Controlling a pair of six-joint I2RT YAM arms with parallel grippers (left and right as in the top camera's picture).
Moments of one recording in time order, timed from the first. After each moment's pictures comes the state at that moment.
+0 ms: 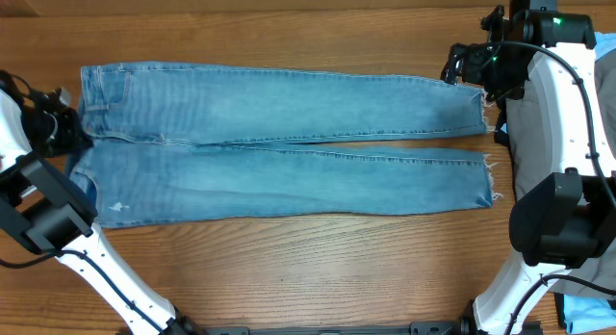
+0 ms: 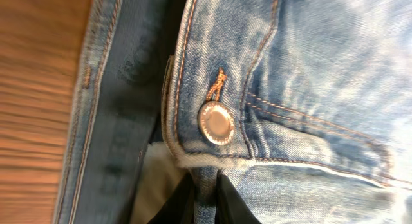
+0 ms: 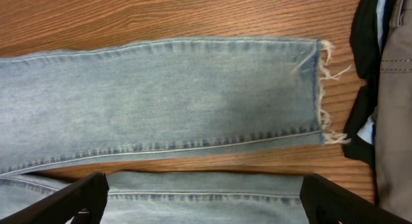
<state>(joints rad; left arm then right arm) 0.64 2.47 2.24 -1.35 0.27 0.28 -0.10 2.01 1.96 -1.21 -0.20 0.10</state>
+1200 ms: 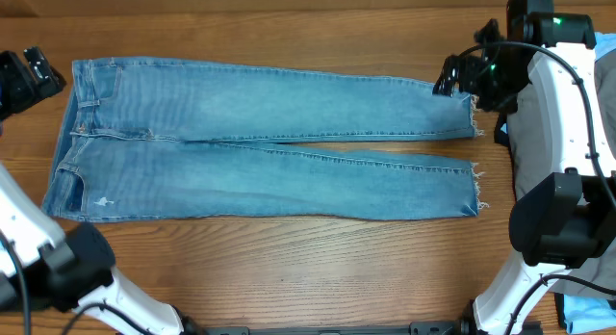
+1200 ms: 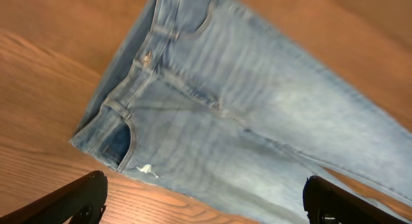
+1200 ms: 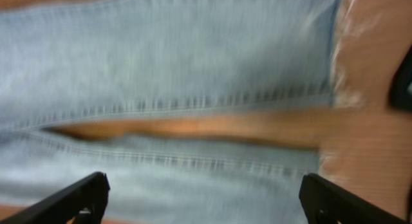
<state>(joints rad) 0.57 1.95 2.52 -1.68 0.26 0.02 -0.10 2.01 1.96 -1.40 -0.30 0.09</state>
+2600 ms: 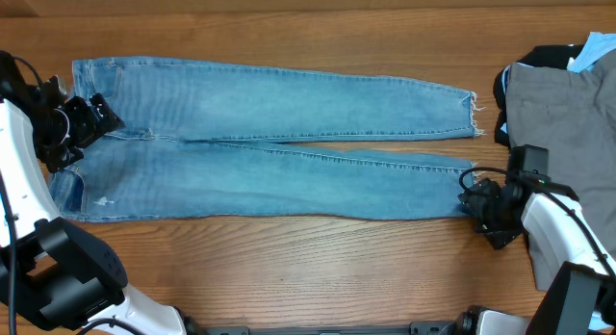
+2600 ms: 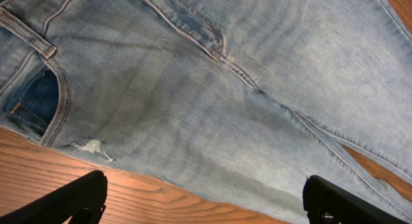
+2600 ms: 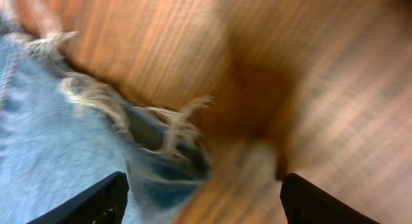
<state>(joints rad) 0.52 1.84 1.77 -1.33 0.28 -0.08 -0.28 1.46 0.70 -0.66 -0.09 0.71</state>
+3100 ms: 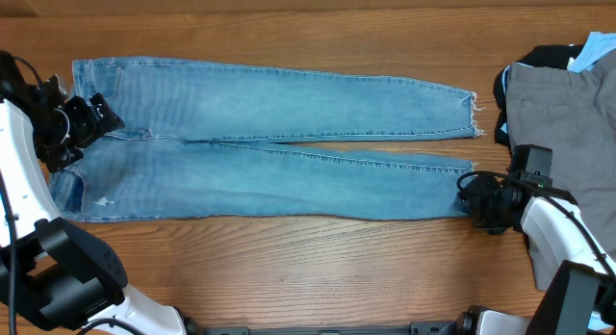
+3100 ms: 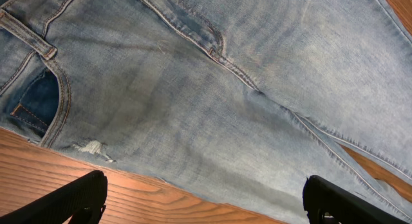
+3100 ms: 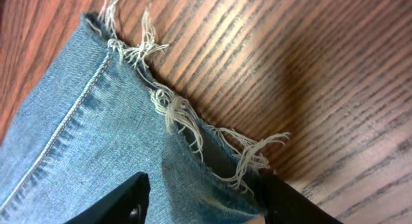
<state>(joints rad) 0.52 1.84 1.77 -1.32 0.28 -0.08 -0.29 1.46 0.67 -0.52 -0.18 0.62</state>
